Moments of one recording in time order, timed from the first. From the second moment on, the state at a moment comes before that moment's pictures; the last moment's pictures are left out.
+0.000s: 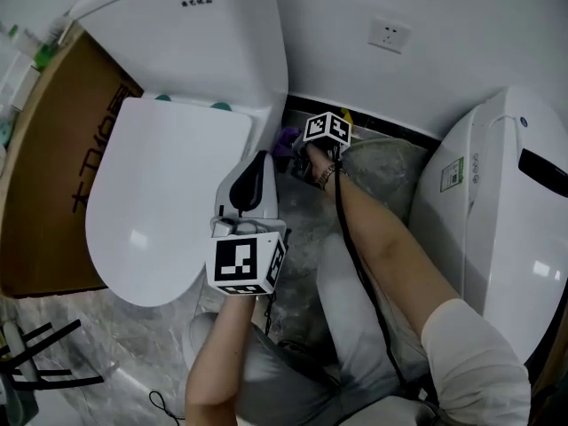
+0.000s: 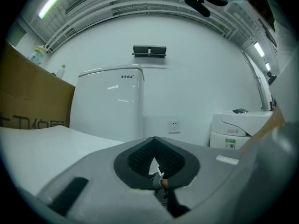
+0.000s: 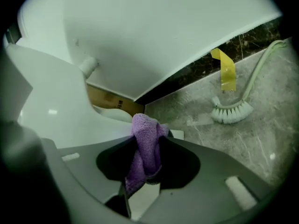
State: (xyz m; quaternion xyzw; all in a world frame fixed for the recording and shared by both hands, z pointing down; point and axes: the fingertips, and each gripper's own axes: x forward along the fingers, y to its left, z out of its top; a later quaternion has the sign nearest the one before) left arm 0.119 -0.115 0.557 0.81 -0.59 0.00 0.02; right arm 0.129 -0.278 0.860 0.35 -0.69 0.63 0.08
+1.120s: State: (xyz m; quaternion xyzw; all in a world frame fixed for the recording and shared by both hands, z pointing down) left arm 0.111 -0.130 0.512 0.81 -0.59 -0.02 -0.01; right arm 0.157 -0.326 0.555 0.33 -0.78 0.53 -0.02
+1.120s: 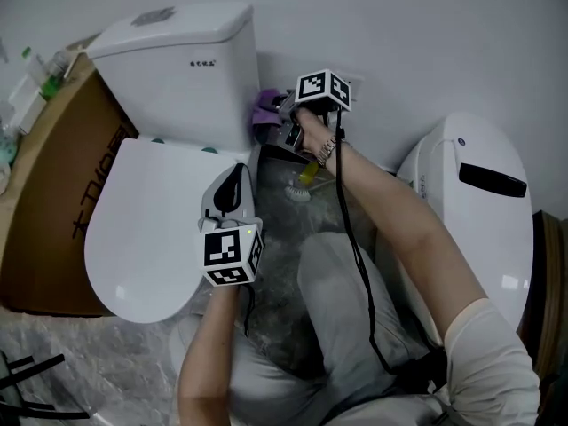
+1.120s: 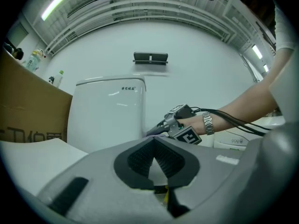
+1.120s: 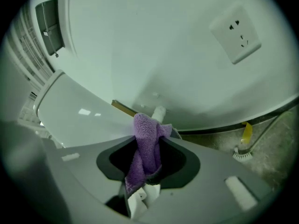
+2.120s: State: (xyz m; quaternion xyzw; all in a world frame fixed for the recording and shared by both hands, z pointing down) left arm 0.078 -0.117 0.500 0.80 -0.60 -0.04 -0.02; right arm 0.156 -0.303 0.347 0.27 -0.86 0.40 -0.16
